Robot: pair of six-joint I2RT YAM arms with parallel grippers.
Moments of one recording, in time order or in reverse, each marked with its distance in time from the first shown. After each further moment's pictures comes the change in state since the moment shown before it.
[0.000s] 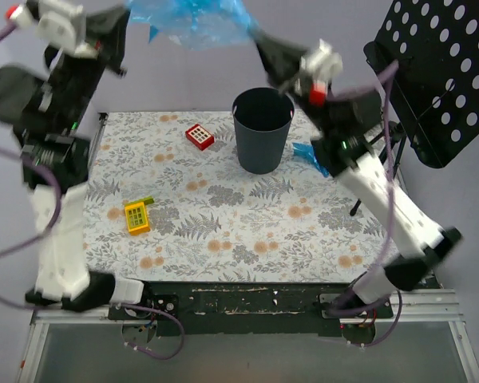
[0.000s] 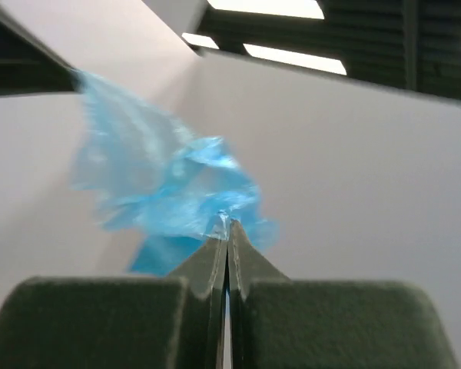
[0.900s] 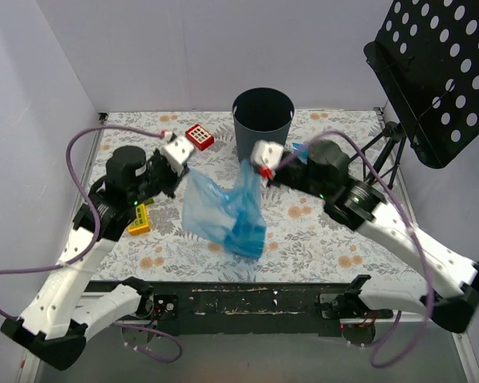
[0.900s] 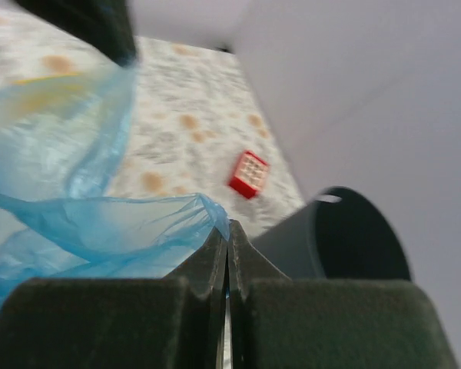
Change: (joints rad) left arm -0.328 -0.635 -1.160 -0.385 0.037 0.206; right arm 0.296 -0.632 -0.848 -0.686 -0.002 -0.288
